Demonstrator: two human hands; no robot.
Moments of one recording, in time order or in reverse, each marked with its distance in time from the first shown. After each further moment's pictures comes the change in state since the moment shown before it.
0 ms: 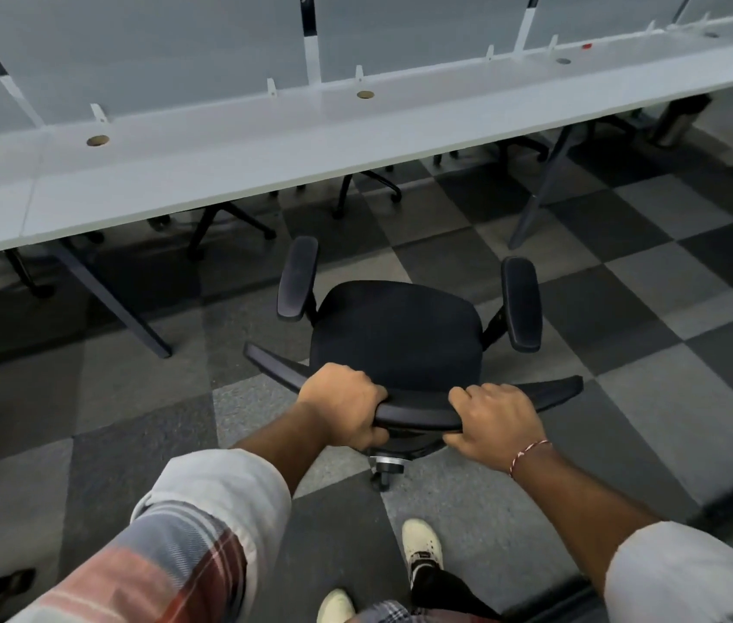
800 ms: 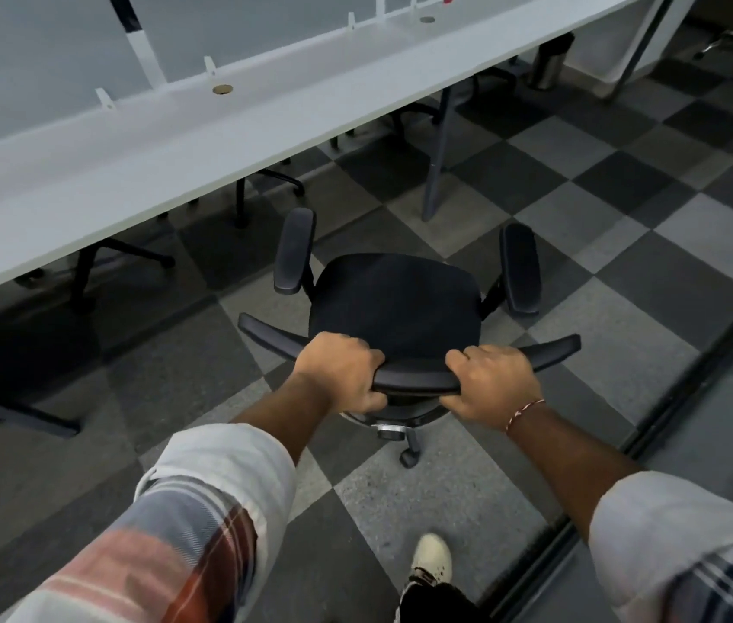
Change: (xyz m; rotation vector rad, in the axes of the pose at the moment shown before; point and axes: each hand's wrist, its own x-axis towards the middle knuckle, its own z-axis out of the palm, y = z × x) left_hand 0.182 0.047 -0.037 0.081 0.028 0.212; right_hand 0.000 0.143 0.028 0.026 0.025 0.304
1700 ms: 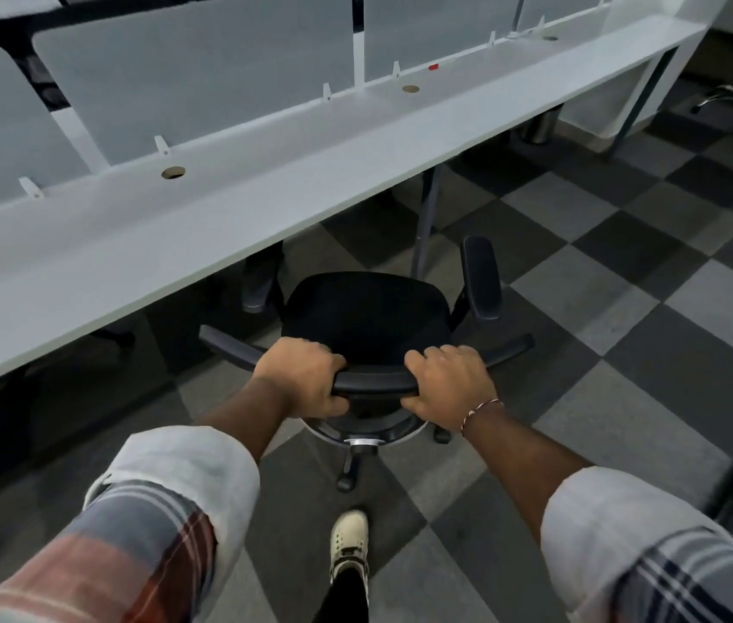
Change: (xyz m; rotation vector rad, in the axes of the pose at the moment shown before) left_hand 0.291 -0.153 -0.058 0.037 -0.008 -0.103; right_hand 0.296 0.167 0.044 -0.006 -0.008 -0.051
